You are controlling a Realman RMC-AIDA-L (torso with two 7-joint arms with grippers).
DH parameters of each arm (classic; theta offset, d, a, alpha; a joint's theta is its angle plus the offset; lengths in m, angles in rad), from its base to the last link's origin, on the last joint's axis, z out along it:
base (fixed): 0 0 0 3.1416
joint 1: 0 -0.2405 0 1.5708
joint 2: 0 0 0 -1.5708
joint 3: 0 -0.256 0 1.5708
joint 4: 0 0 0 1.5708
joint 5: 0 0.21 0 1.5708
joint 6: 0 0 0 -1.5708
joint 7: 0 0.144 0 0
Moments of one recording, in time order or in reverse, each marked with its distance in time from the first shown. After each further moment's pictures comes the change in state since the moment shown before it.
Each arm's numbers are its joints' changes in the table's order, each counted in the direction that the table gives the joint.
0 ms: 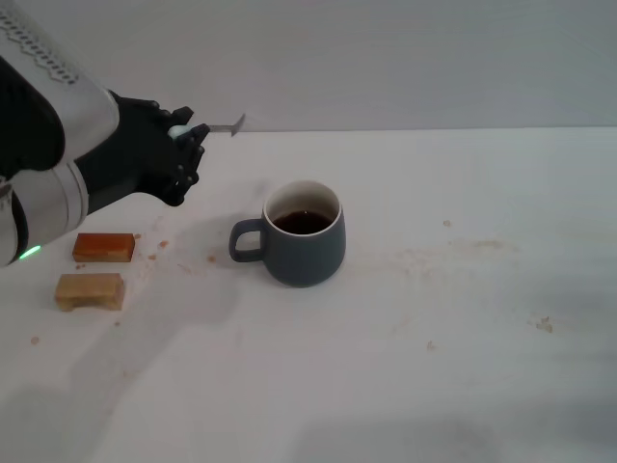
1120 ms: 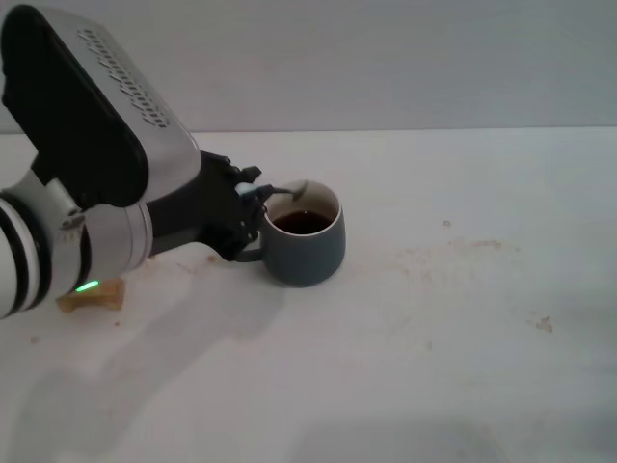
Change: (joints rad) left arm 0.072 -0.004 -0.049 0.022 -0.028 0.153 0.016; right arm 0.025 0.003 -0.039 -0.023 0.000 -0.003 0.000
